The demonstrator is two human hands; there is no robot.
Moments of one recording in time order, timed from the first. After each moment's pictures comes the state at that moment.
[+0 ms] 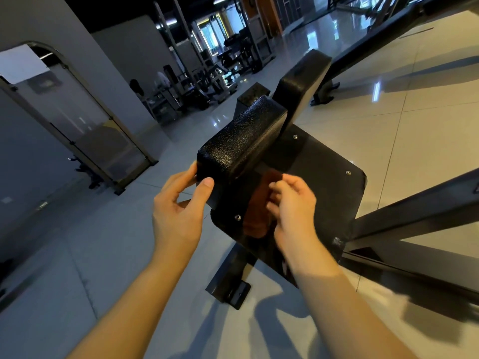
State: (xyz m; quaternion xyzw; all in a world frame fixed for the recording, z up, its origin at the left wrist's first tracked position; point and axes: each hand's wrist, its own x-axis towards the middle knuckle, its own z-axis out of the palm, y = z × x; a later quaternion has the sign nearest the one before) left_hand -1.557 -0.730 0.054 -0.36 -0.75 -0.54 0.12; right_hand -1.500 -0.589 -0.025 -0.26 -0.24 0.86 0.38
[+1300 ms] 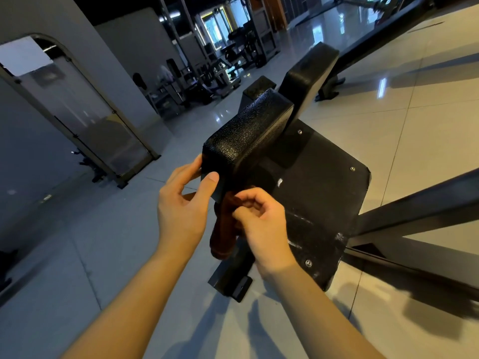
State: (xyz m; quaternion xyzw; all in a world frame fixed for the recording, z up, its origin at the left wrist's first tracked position) left_hand -1.559 -0.729 0.055 -0.37 -0.76 -0.52 0.12; right_hand -1.482 -0.648 -0.019 -0.13 -0.47 0.80 0.35
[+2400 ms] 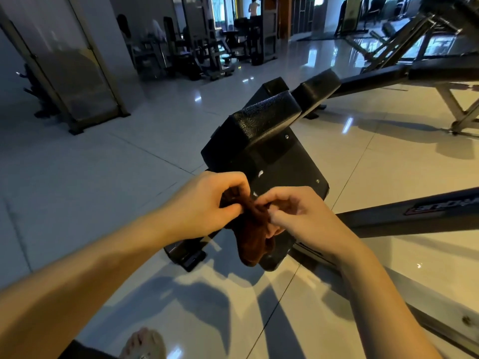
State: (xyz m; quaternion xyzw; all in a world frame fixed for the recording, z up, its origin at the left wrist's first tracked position) left_hand -1.522 -0.771 0.058 -0.59 -0.76 -0.27 -0.05; right_hand -1.373 -0.599 0.017 -0.02 -0.81 0.56 0.16
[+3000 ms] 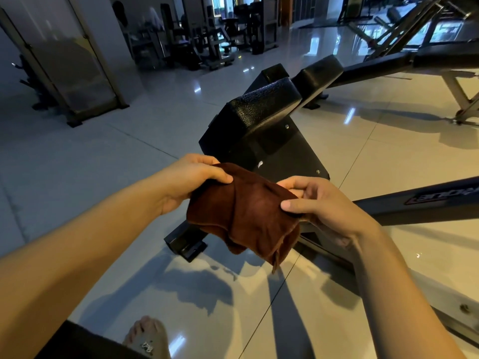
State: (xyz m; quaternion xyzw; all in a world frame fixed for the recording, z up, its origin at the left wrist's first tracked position) left_hand -1.543 -0.759 0.071 -0.24 -0.80 -0.45 -0.31; right_hand -1.366 -0.567 0.001 -0.07 -0.66 0.74 0.08
